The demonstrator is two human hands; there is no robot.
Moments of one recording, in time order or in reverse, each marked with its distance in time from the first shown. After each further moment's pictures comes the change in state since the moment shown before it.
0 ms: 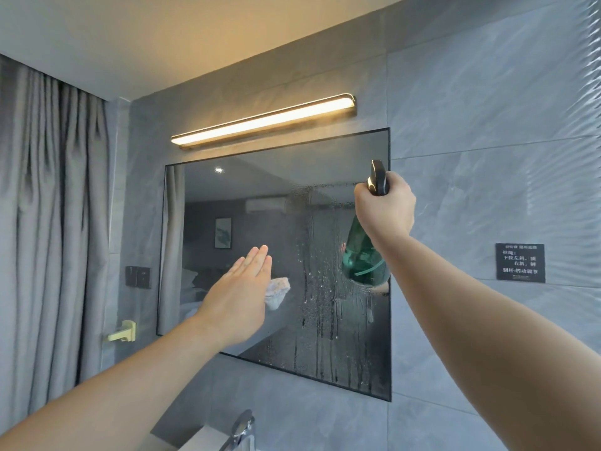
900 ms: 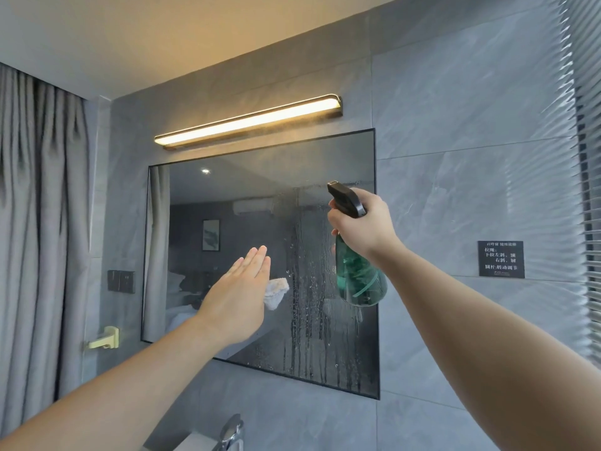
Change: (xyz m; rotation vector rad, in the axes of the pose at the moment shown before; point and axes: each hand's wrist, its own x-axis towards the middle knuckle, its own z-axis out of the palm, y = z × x) left_hand 0.013 0.012 0.011 -0.025 0.012 0.035; right_hand -0.015 0.013 -0.017 -0.009 -0.370 -0.162
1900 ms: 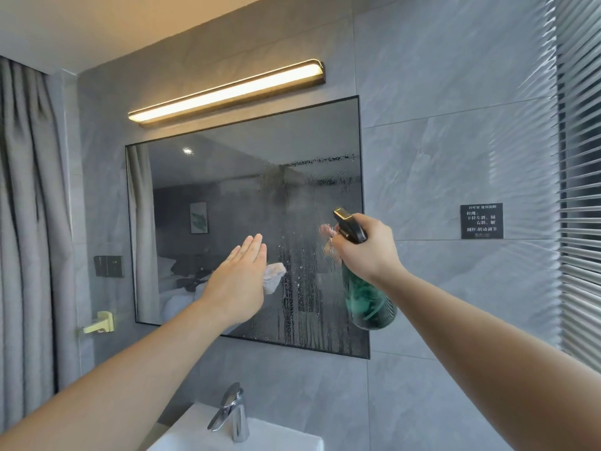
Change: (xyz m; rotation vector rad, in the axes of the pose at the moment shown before) left_hand -0.001 0.013 0.022 0.013 -0.097 -0.007; right_hand -0.066 0.058 0.002 -0.128 0.021 0.156
